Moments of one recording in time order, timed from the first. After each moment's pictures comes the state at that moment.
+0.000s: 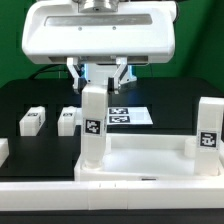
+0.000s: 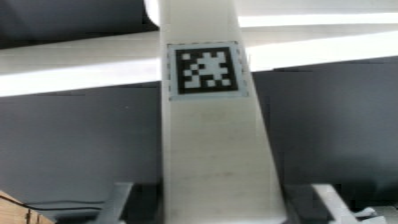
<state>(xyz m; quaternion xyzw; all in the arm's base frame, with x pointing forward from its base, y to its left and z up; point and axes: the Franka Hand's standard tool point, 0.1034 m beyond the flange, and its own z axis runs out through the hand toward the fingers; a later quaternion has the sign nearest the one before) 0.620 -0.058 0.135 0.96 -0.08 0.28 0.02</state>
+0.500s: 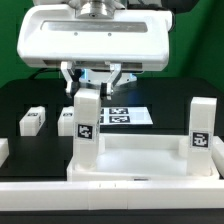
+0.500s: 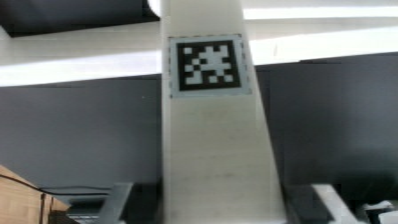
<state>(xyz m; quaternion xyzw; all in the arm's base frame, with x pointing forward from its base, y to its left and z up) 0.624 -0.066 0.134 0.95 -0.08 0.30 0.04</state>
